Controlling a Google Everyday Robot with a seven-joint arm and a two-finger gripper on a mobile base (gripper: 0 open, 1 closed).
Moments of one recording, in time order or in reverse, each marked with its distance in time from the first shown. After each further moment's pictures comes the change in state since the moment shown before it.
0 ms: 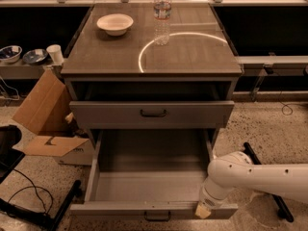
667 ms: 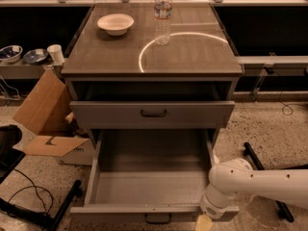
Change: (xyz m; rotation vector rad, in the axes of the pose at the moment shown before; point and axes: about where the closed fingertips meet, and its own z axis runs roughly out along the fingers) arm 0.018 0.019 0.012 -0.057 0.020 0.013
